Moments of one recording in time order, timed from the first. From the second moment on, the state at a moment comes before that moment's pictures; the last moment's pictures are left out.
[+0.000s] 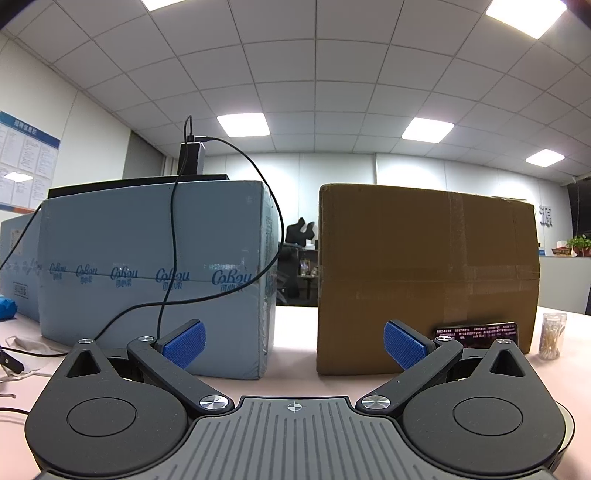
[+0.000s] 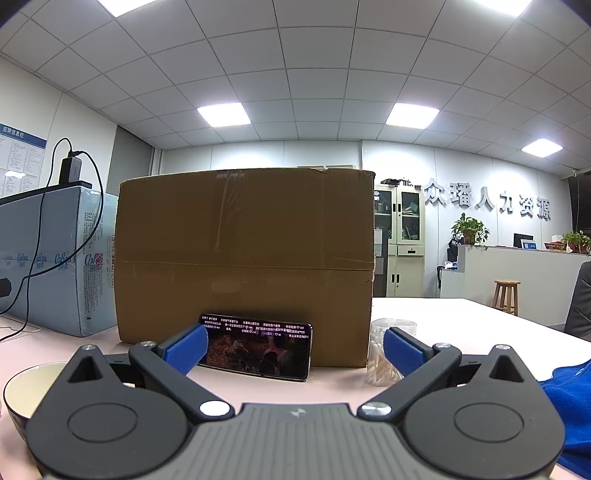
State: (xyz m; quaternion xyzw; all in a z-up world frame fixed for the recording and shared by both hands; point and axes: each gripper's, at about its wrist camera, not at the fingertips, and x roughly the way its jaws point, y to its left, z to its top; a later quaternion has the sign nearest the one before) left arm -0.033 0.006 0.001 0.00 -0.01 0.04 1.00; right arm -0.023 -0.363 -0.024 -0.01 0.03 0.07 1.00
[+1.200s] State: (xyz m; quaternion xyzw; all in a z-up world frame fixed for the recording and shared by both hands) left arm -0.033 0.005 0.001 0.00 0.00 0.03 1.00; right arm -0.021 -0.364 -0.022 -0.01 0.04 0.07 1.00
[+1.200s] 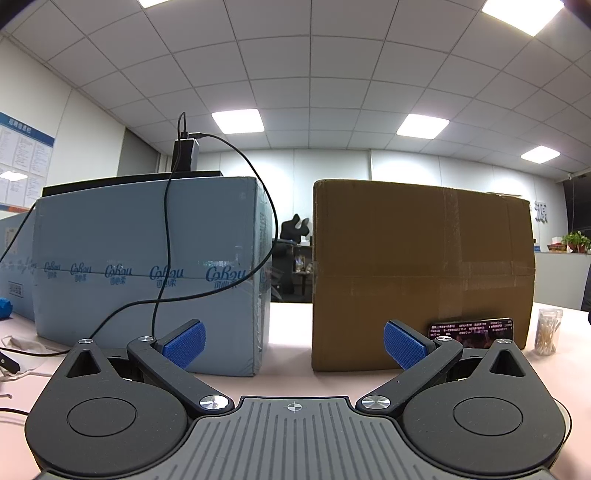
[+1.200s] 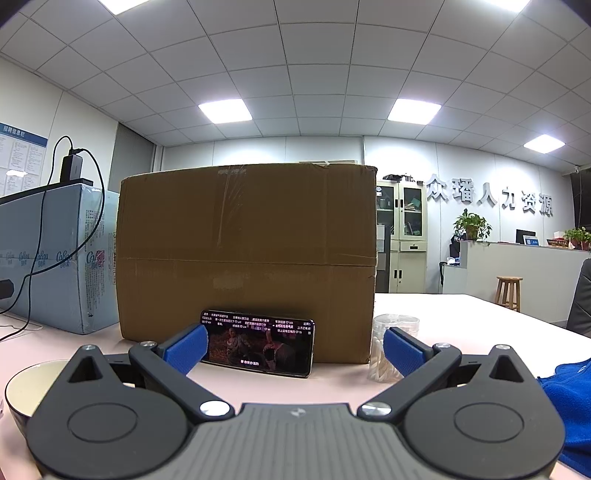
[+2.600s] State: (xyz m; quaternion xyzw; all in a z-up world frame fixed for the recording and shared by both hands) left arm -0.031 0.005 0.001 0.00 0.00 0.03 1.00; right arm -0.019 -0.362 -0.023 -0.01 0.04 0.07 1.00
